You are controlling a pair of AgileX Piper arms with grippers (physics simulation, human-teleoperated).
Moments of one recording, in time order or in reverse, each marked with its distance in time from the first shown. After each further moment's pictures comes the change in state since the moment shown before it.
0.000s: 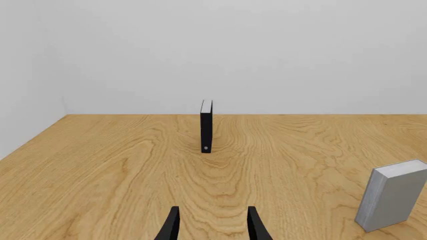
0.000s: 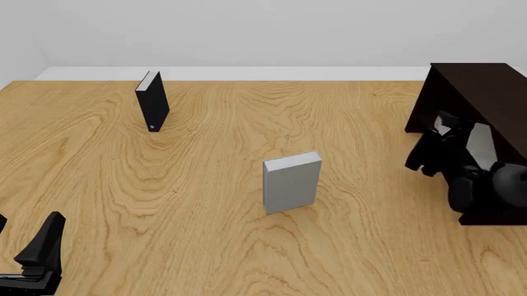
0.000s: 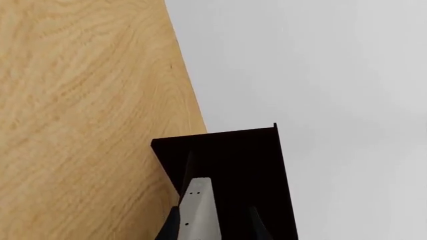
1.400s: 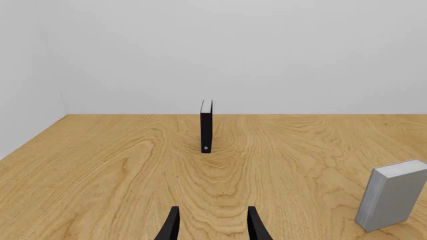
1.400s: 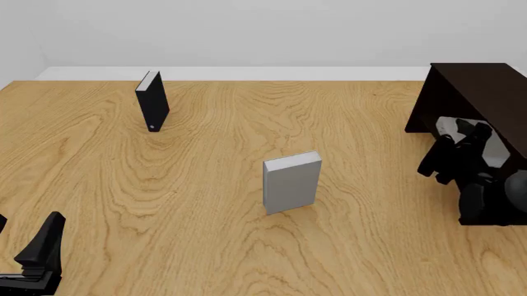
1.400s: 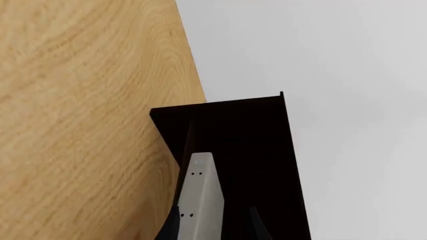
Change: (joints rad) left arm 0.000 0.000 0.000 0.000 0.000; right arm -0.059 -0.008 0.043 -0.014 -0.037
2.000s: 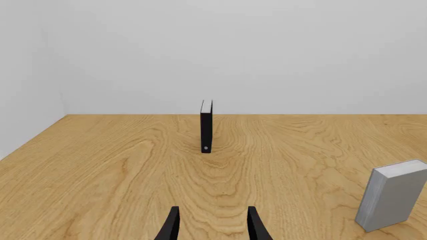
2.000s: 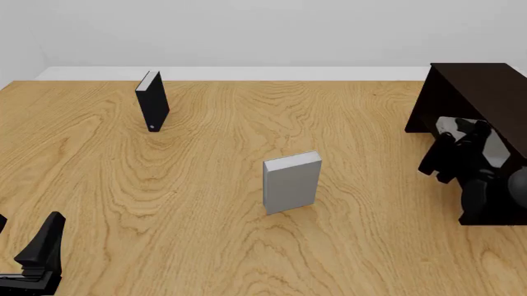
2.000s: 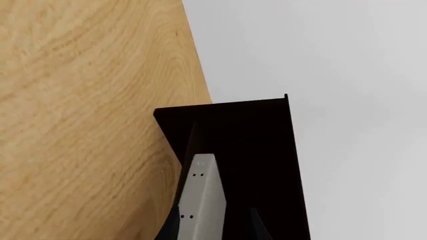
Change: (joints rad) left arm 0.000 0.000 0.000 0.000 0.000; right arm -0.006 -0.018 -0.018 0.068 0.005
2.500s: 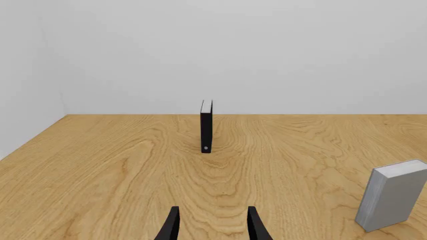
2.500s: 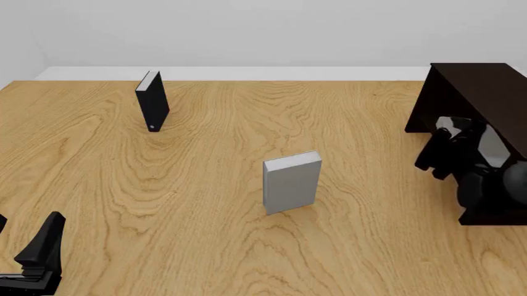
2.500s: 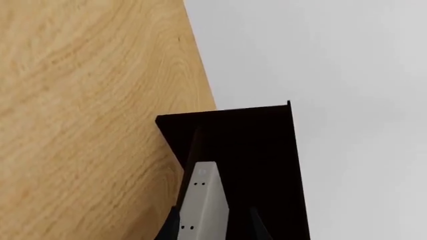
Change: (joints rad) left arm 0.000 0.000 0.000 0.000 0.000; right arm 0.021 0.007 -0.041 0.053 0.009
